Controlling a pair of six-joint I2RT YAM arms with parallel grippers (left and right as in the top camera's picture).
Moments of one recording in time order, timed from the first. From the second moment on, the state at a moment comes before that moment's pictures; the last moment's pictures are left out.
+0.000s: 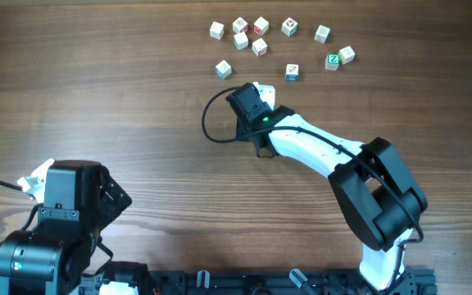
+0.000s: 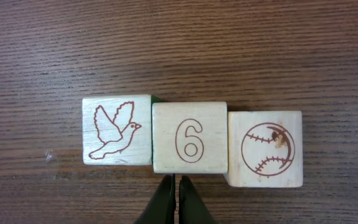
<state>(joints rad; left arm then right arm) -0.11 0.81 1.18 -1.53 -0.35 -0.77 0.66 2.00 1.26 -0.42 0.23 0.66</state>
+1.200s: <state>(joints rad) -0.11 0.81 1.18 -1.53 -0.35 -0.77 0.59 1.87 1.16 -0.47 0.24 0.64</state>
